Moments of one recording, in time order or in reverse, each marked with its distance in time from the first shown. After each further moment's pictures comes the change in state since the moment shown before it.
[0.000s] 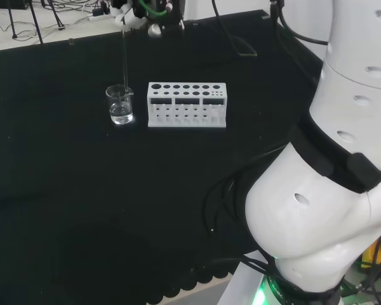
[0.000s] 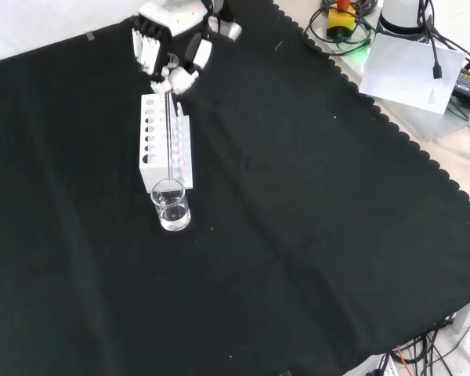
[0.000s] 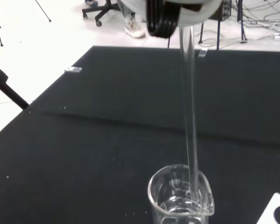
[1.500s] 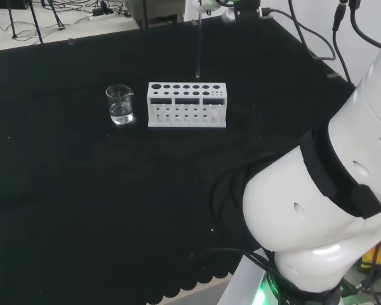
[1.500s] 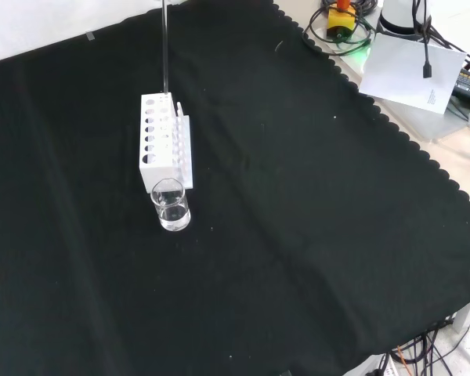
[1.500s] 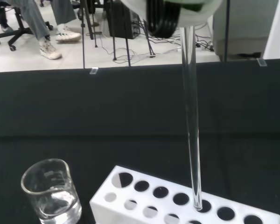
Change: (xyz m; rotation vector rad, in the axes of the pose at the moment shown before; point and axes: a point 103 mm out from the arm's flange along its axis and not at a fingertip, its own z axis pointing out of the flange) arm -0.114 -0.120 -0.060 -0.040 -0.046 0.258
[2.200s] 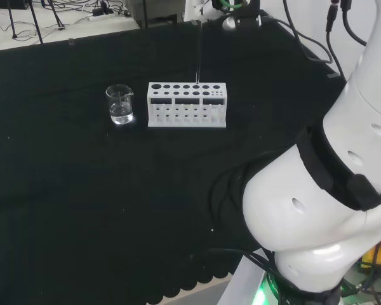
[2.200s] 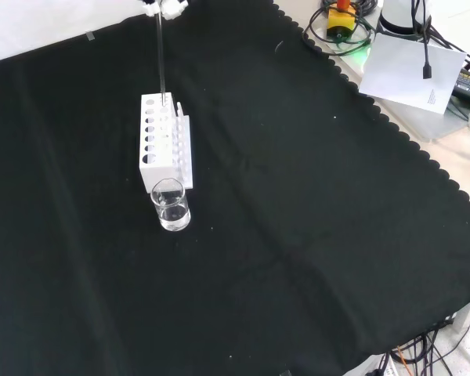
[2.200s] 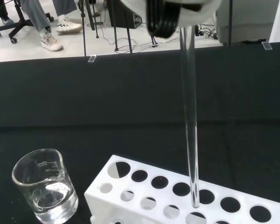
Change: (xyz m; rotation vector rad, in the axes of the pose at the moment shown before) arm -0.009 0.017 0.029 0.028 0.023 -0.006
